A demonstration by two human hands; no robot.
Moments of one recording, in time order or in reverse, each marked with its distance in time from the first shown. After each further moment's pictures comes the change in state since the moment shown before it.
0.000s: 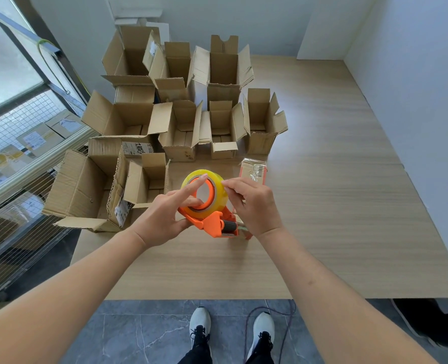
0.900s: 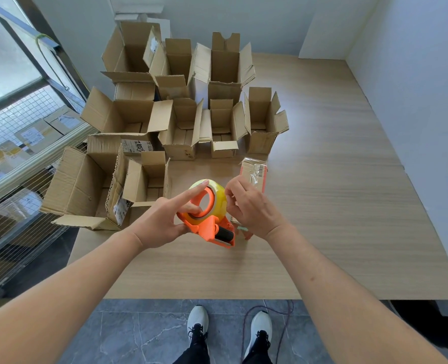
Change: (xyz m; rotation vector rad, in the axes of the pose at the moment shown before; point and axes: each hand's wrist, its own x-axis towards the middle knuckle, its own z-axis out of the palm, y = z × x) left_hand -0.004 -0.008 0.002 -0.082 -0.147 -0.082; right_hand 0.003 0.007 -0.001 -0.122 -0.283 -0.123
